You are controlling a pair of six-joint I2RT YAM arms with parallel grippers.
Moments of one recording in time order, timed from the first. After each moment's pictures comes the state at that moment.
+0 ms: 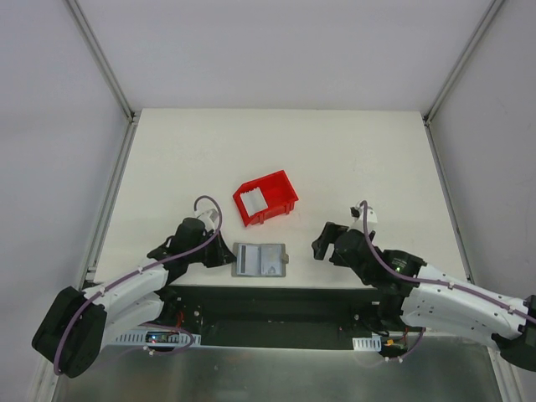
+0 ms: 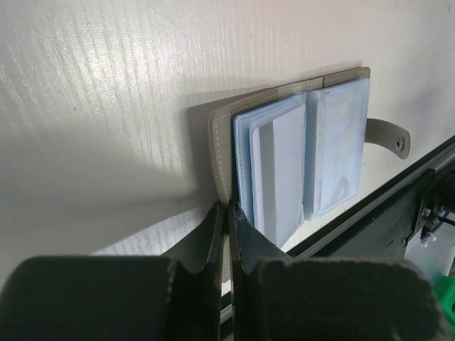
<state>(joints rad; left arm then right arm) -0.52 0.93 0.20 -0.06 0.33 -0.74 1.09 0.72 0.55 -0.61 0.56 0.99</state>
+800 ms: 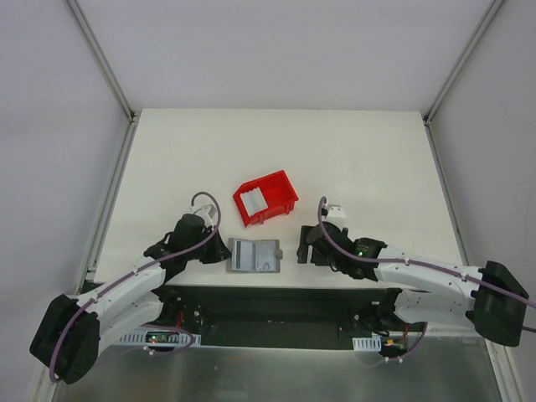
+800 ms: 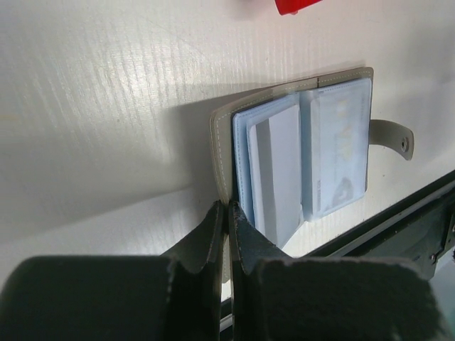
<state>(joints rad) -0.52 0.86 0.26 -0.19 0.24 -0.67 1.07 1.07 0.59 -0.48 0.40 0.91</state>
